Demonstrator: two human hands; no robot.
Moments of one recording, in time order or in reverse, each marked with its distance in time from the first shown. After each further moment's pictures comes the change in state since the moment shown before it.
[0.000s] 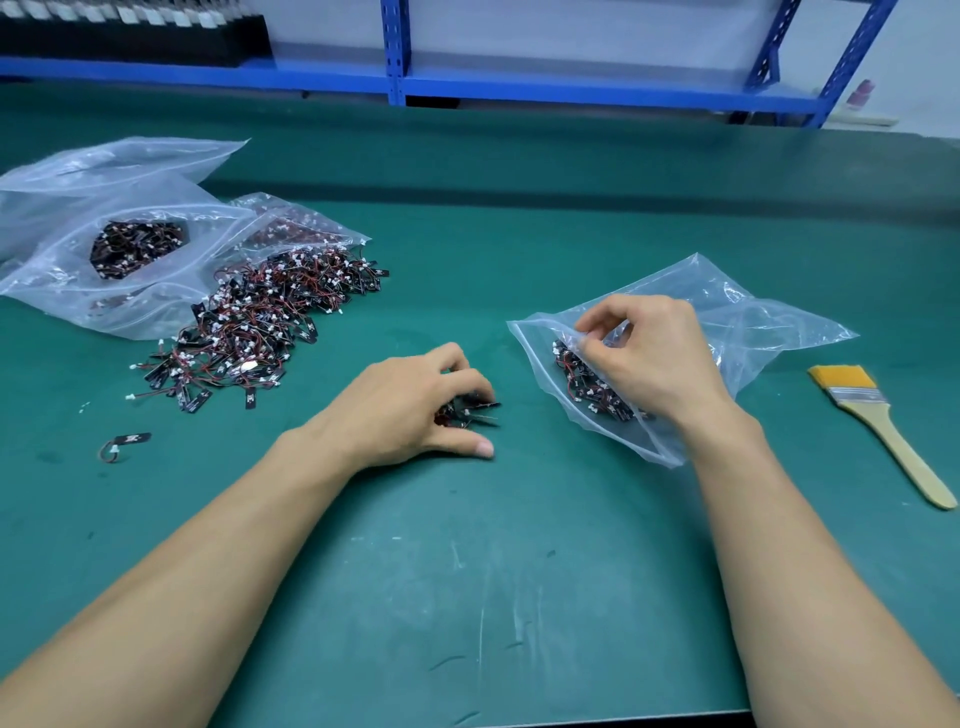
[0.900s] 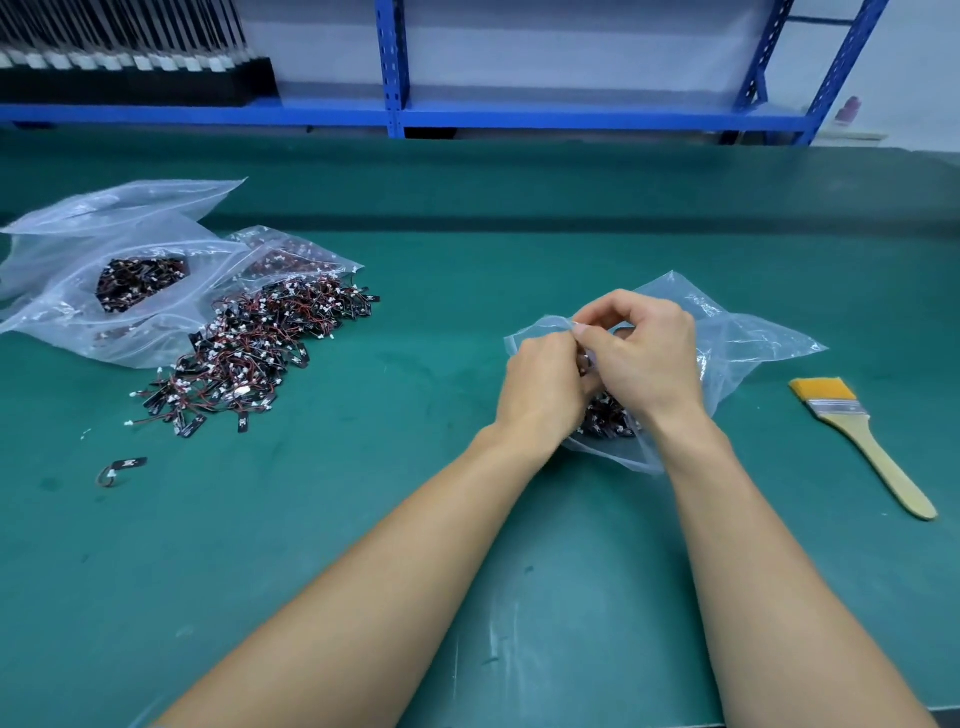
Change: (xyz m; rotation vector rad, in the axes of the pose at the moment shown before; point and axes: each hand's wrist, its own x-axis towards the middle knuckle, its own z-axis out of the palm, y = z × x) left_hand 0.104 0.119 0.016 -0.467 0.303 -0.357; right_hand 0.005 -0.005 -0.006 0.289 0.205 0.069
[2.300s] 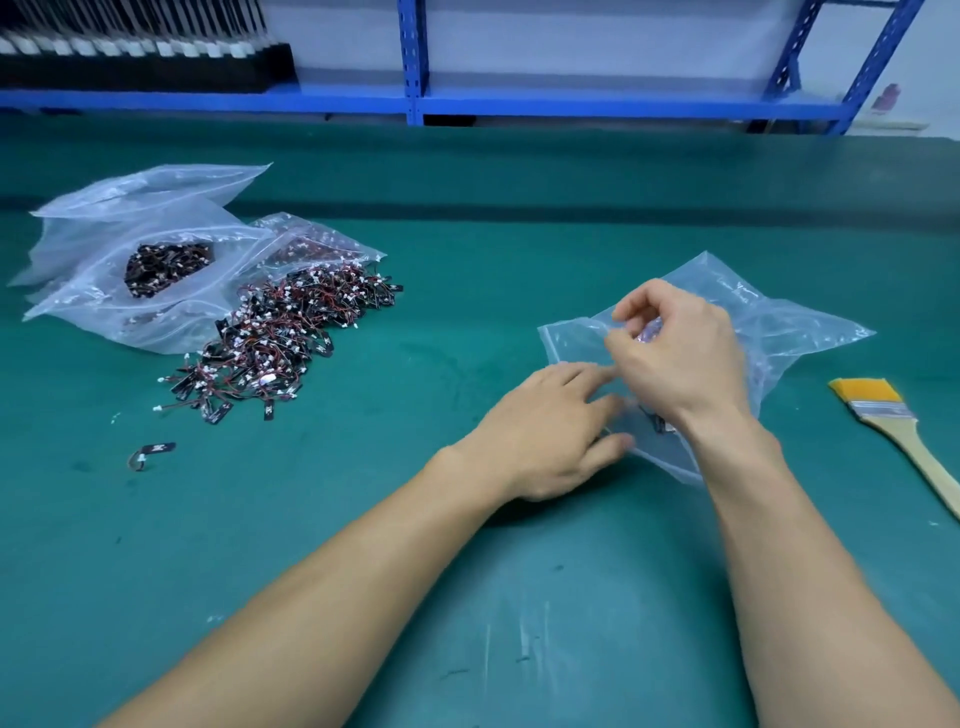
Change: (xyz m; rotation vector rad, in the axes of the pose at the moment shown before) left_hand -0.035 -0.037 -0.022 0.450 -0.260 0.552; right_hand -0.006 -0.008 -0.002 -0.293 -0.013 0.052
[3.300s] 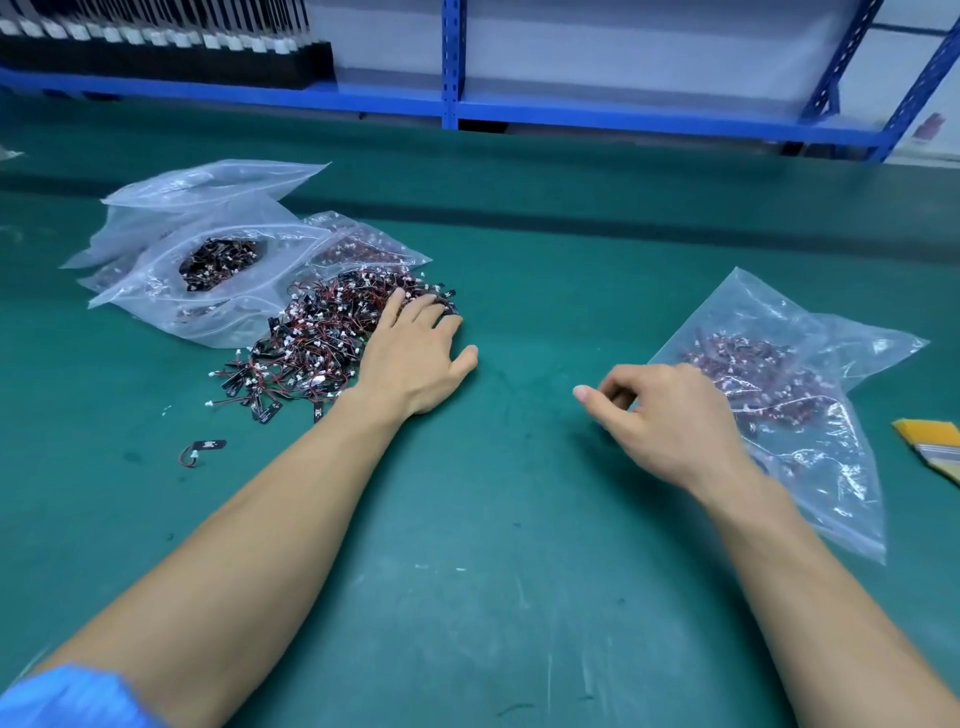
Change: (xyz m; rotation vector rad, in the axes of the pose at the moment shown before) left_hand -0.050 -0.172 -0.013 0.267 0.085 -0.566; right_hand -0.020 -0.014 0.039 -0.233 -0.280 -0.214
